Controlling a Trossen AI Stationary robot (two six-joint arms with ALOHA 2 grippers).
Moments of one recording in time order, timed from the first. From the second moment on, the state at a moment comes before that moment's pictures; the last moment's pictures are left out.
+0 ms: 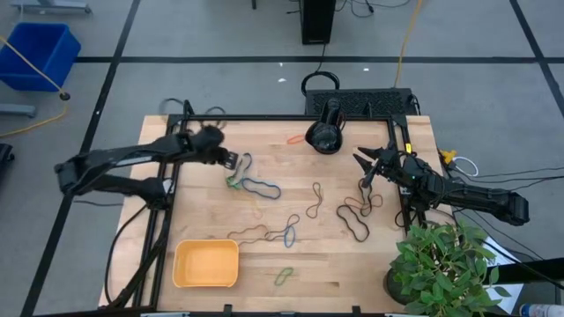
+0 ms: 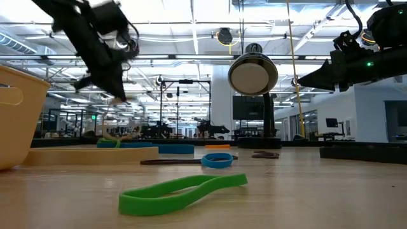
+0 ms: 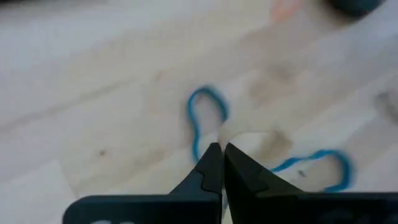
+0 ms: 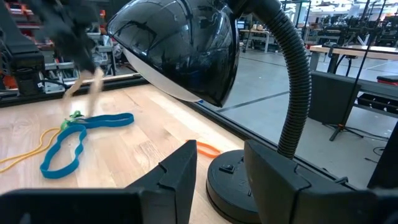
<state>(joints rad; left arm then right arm) 0.44 1.05 0.71 -0.53 -0.10 -0.66 -0.33 0.29 0.02 0.21 0.29 0.00</state>
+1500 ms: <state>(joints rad) -0.53 0.95 0.71 -0.39 0.16 -1.31 -0.33 0.29 0.02 0.21 0.29 0.00</state>
